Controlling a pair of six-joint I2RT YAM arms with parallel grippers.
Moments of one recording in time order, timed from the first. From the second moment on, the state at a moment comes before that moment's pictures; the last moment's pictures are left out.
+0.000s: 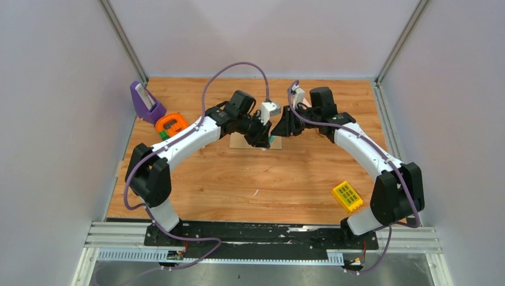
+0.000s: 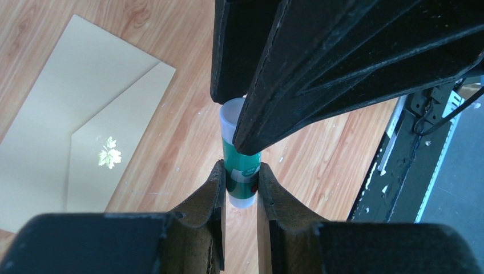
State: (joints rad) left arm -0.67 1.70 1.43 -0.56 0.54 0.12; right arm 0.37 1.51 1.19 -0.33 -0.72 0.23
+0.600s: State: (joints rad) left arm -0.65 1.70 1.43 -0.54 0.57 0.10; right arm 0.37 1.51 1.19 -0.32 -0.75 0.24
